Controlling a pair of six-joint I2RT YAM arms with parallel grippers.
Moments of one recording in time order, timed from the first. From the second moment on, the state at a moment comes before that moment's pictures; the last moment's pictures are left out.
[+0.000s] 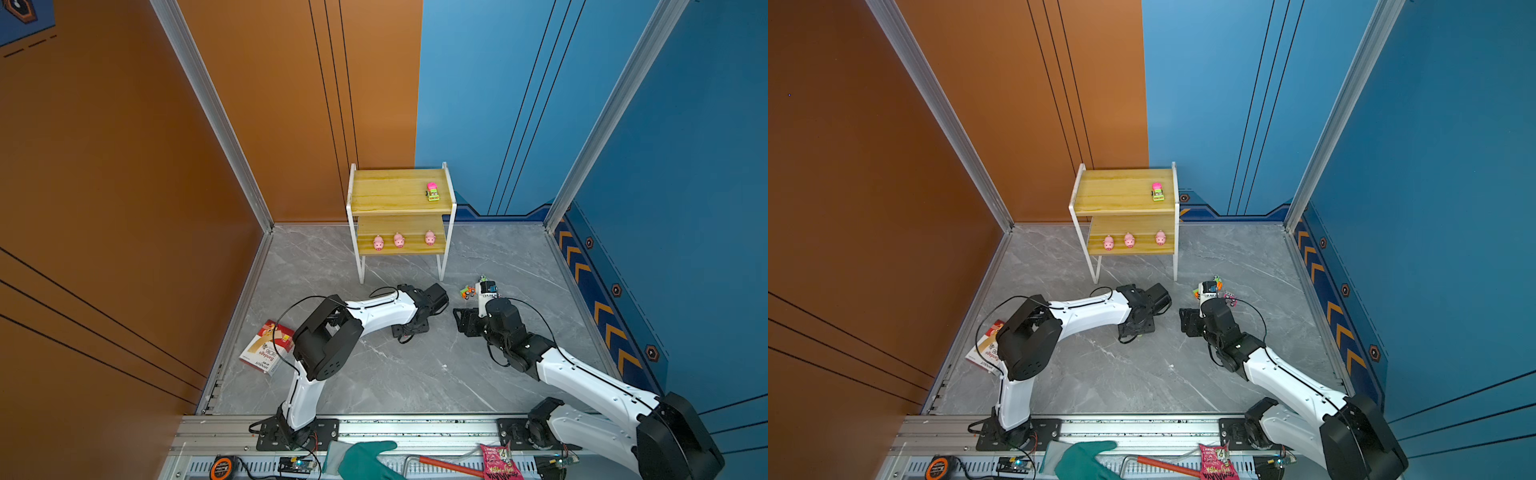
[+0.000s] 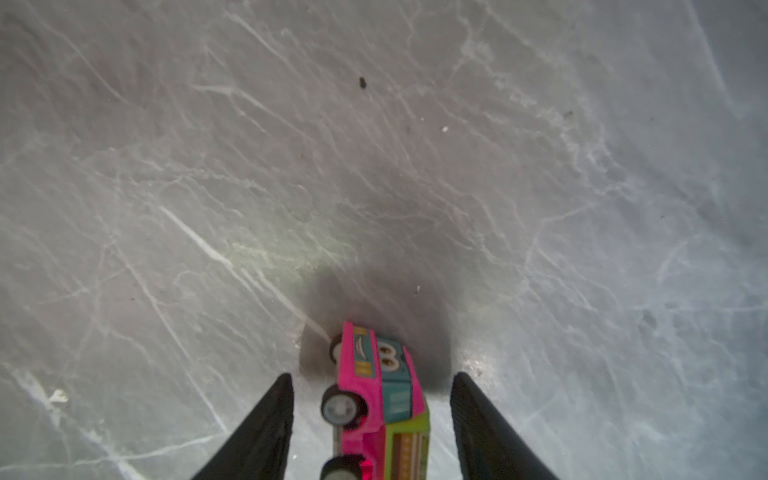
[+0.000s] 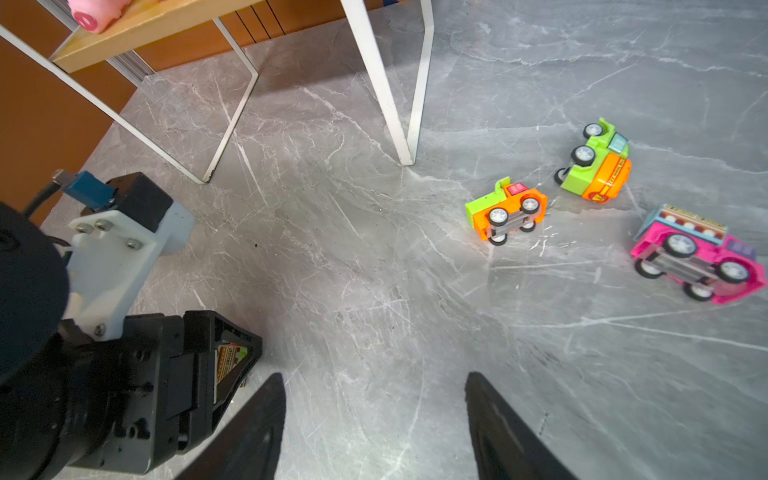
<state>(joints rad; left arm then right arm) -0.89 2.02 1.43 -0.85 -0.27 -1.09 0.56 1.07 0.48 -0.01 0.10 0.47</state>
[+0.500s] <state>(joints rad) -0.86 2.02 1.42 -0.81 -0.20 -1.10 0.56 1.07 0.48 0.00 0.10 0.47</state>
